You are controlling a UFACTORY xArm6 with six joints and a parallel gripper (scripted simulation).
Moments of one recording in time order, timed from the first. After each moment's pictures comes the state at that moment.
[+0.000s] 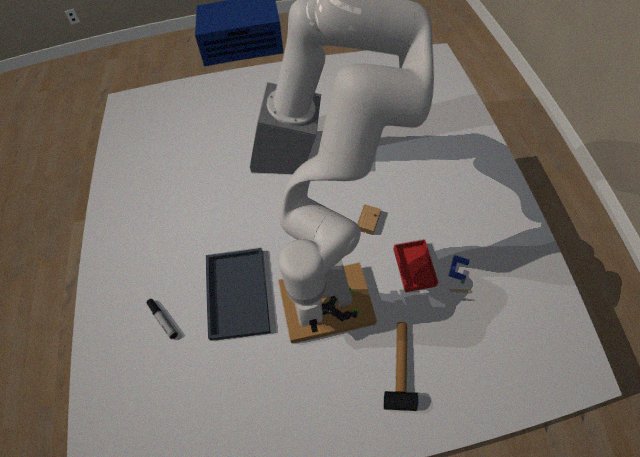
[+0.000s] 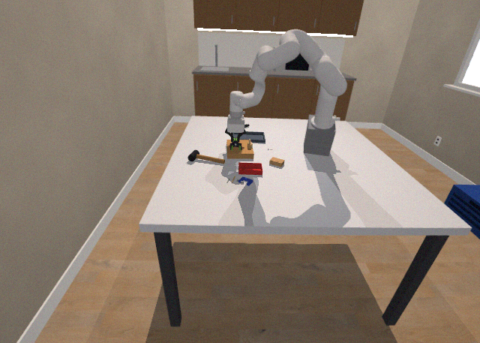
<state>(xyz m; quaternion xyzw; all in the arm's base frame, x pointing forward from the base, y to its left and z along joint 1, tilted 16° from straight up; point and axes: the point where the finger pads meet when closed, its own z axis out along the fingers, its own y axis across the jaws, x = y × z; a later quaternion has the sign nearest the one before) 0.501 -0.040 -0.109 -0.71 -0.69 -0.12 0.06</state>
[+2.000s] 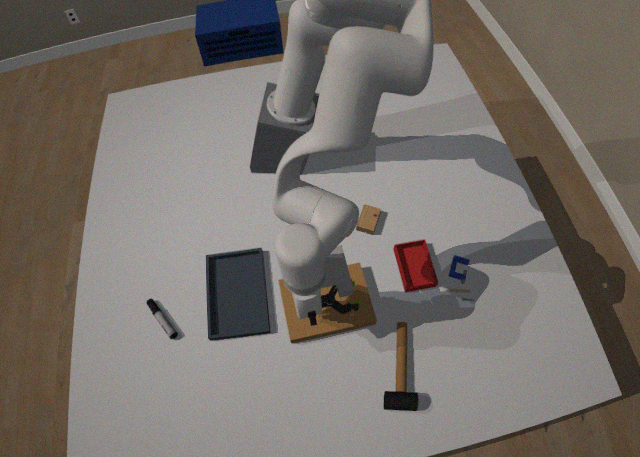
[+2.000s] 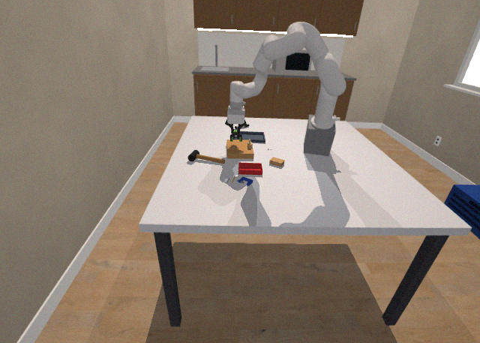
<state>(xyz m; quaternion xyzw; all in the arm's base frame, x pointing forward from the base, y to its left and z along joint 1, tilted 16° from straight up) 0.496 -0.054 -0.057 -0.71 -0.69 -0.12 0.06</state>
